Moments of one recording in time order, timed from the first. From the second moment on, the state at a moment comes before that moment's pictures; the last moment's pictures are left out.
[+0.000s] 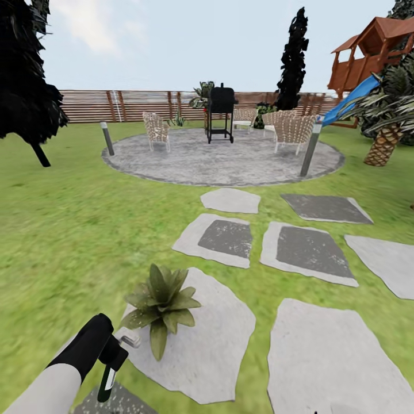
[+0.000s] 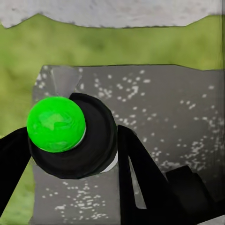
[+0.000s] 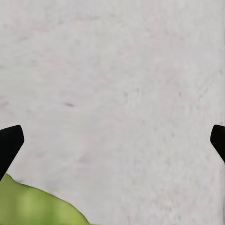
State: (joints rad) left arm -0.62 0.10 0.11 -0.63 -0.89 0.80 -0.79; right arm -0.37 -0.08 -0.77 -0.15 0.66 -0.29 -0.18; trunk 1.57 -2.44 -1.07
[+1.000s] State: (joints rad) left arm -0.62 0.10 0.11 -0.63 -0.89 0.80 -0.79; right arm -0.37 -0.08 -0.77 -0.15 0.66 -0.29 -0.18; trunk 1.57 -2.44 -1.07
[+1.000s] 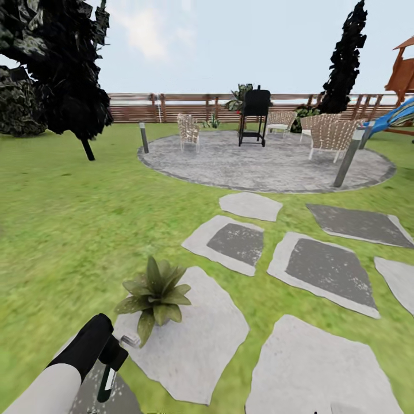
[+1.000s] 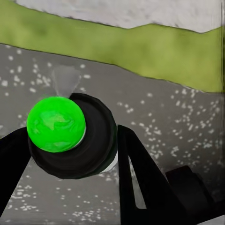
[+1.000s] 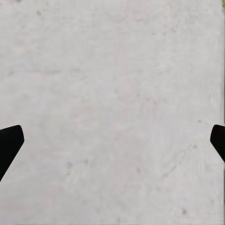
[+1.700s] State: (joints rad) left arm -0.62 0.11 0.11 -0.63 -0.89 0.80 -0.79; right arm -0.37 -0.08 -0.77 -0.15 0.66 -0.29 -0.18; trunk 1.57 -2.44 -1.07
